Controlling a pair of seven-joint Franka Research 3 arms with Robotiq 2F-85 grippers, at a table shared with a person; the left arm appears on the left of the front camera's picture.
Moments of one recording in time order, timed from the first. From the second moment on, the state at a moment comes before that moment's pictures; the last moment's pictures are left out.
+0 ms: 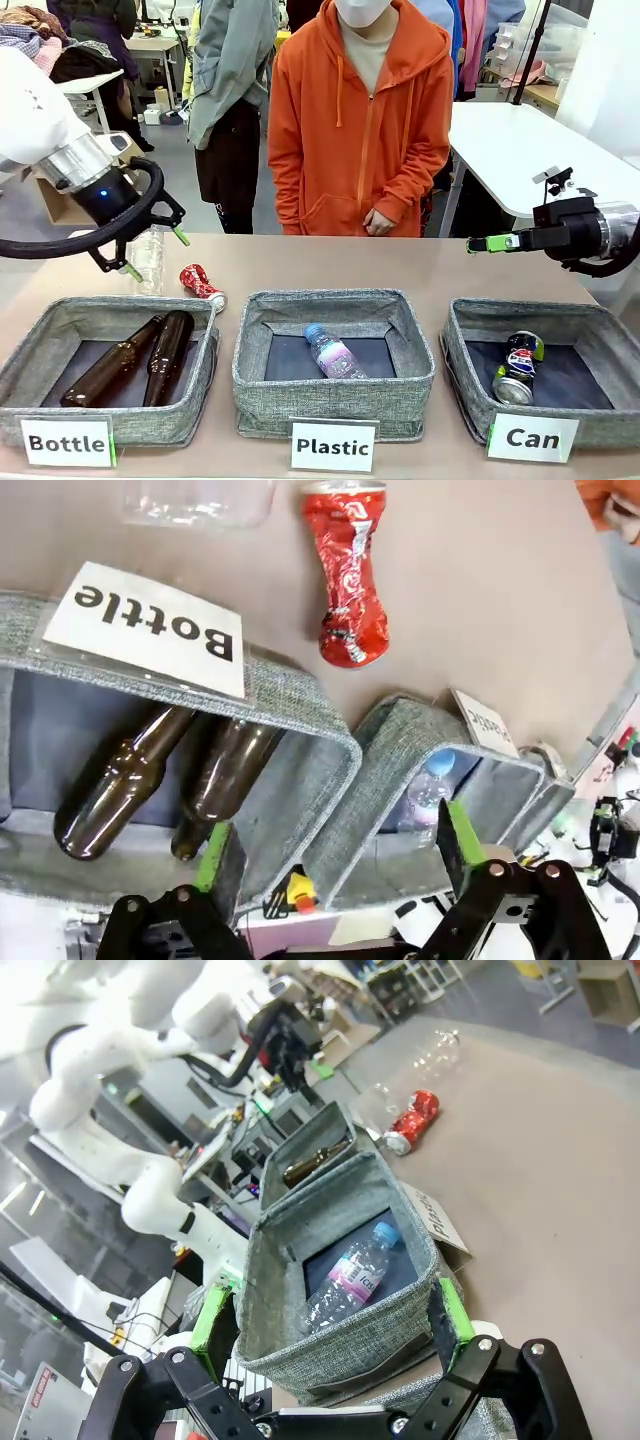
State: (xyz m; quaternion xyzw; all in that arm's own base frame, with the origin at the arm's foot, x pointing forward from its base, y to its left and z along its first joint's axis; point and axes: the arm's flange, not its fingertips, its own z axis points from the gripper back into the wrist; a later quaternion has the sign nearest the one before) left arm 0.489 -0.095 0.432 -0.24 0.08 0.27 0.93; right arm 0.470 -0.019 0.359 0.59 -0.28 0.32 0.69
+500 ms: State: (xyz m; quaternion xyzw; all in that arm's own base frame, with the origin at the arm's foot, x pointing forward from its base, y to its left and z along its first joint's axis) left arm 0.519 -0.134 0.427 -0.15 0.03 0.14 0.98; right arm 0.470 -0.020 0.359 0.59 -0.28 0.32 0.69
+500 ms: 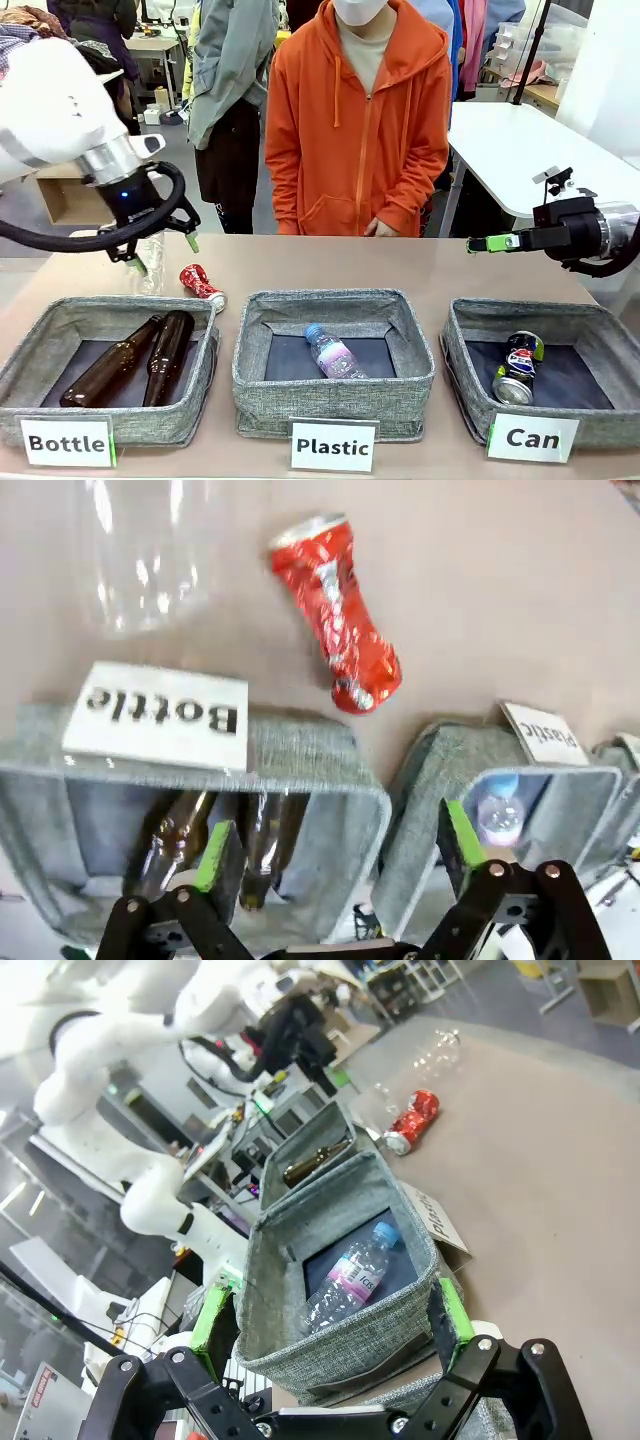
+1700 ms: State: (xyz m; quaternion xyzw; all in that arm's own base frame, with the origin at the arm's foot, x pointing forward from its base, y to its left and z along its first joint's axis) left arm 0.392 0.051 0.582 -0.41 -0.08 0.05 0.91; right arm 0.470 -0.020 0.359 0.59 -0.28 0.32 0.69
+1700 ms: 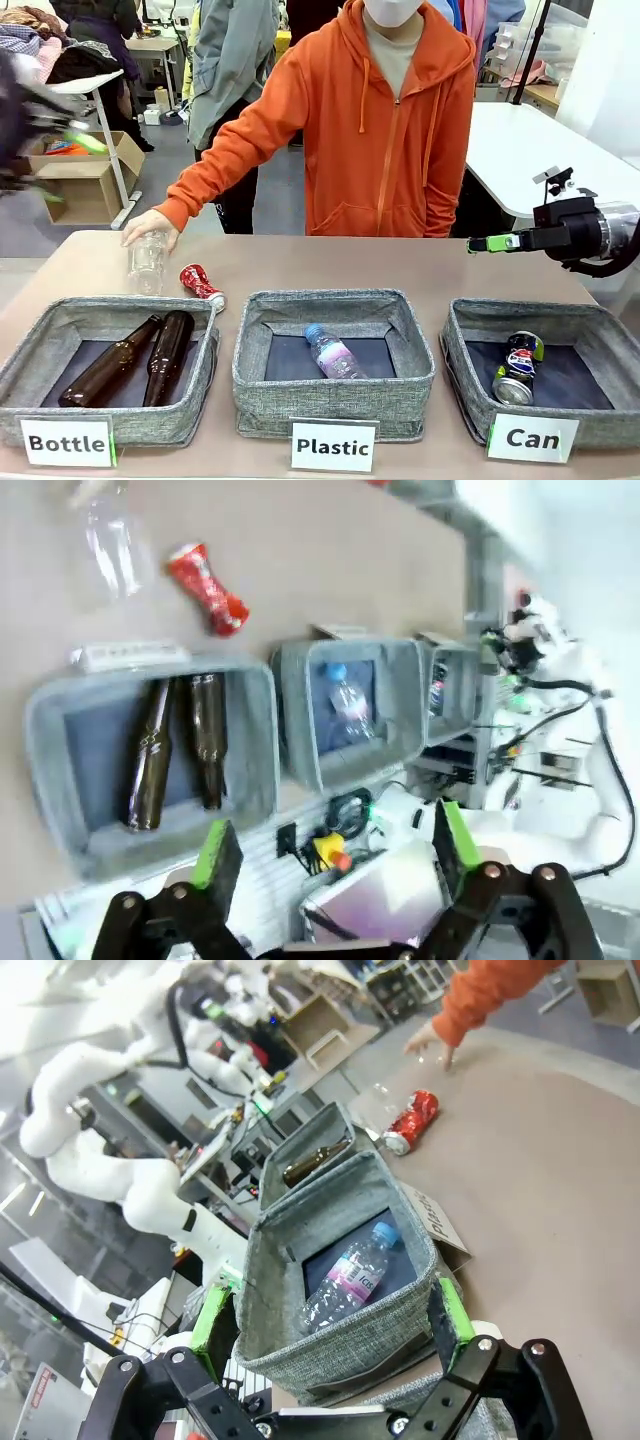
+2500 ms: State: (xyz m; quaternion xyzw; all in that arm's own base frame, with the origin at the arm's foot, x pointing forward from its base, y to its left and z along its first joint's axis) left arm 0.266 0.203 0.490 -0.54 -0.07 -0.04 0.84; right arm 0.470 -0.020 0.359 0.59 -0.28 0.32 0.69
